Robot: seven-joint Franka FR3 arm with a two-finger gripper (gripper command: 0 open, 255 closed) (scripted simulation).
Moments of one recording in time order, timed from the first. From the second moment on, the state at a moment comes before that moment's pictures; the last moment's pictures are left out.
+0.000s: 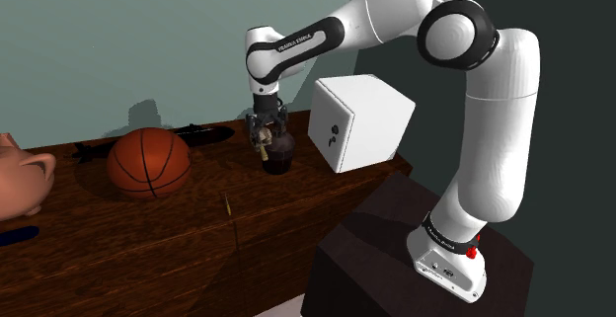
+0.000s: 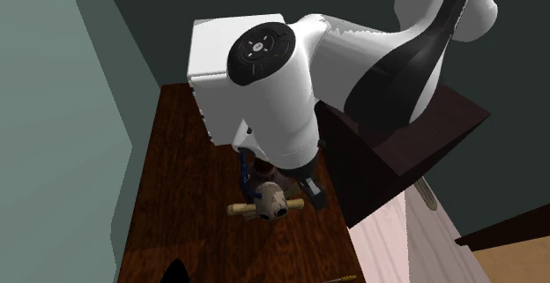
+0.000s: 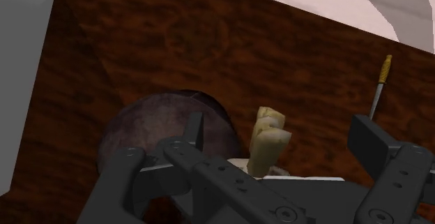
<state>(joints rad) 0.13 0.41 0.15 -1.76 0.06 1.95 0.31</state>
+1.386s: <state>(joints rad) 0.13 0.38 0.15 -1.74 0.06 1.91 0.31</state>
